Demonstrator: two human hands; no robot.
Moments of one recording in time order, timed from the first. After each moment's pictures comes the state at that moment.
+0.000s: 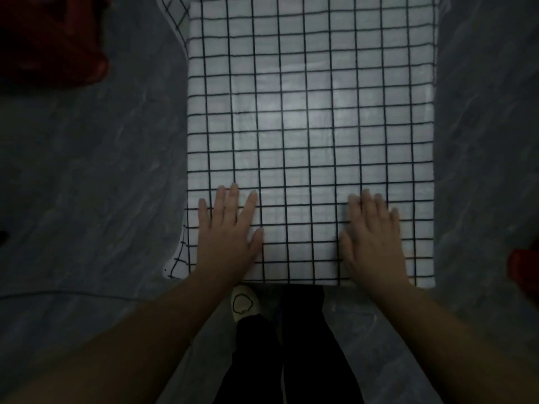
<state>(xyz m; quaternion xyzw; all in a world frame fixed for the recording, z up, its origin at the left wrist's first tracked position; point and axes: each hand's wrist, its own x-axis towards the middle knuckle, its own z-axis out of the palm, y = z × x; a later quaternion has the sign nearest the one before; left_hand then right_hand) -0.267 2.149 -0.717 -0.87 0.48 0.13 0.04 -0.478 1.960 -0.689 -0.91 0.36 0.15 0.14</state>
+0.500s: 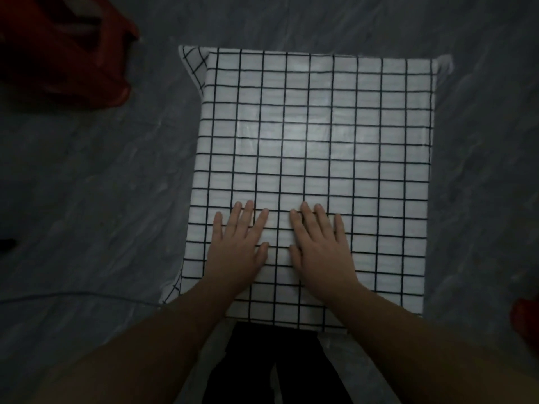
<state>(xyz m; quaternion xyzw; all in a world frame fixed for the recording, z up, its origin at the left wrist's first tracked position) -0.247 2.097 -0.722 -0.87 0.48 0.15 0.03 -0.384 1.946 -0.708 -0.95 0.23 0.16 0.13</state>
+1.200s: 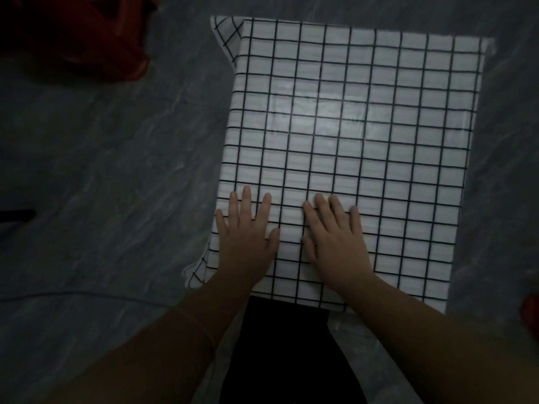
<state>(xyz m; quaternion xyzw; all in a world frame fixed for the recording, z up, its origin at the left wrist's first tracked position) -0.255 2.130 -0.710 -0.92 0.36 0.16 0.00 -0.377 1.976 -0.696 -0.95 0.21 0.17 0.14</state>
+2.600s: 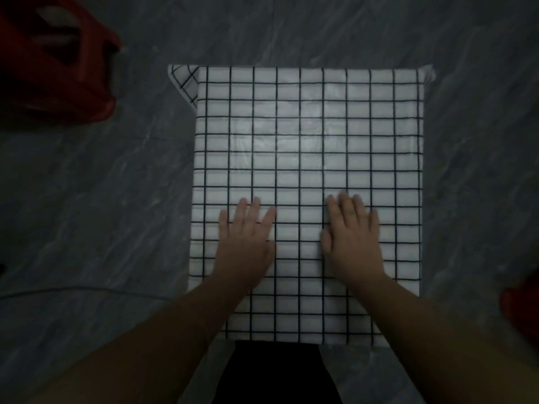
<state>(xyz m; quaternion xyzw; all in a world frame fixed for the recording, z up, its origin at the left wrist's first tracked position) -0.219 2.051 -0.700 -0.84 0.49 0.21 0.03 -0.378 1.884 -0.694 -0.91 0.36 0.16 0.12</state>
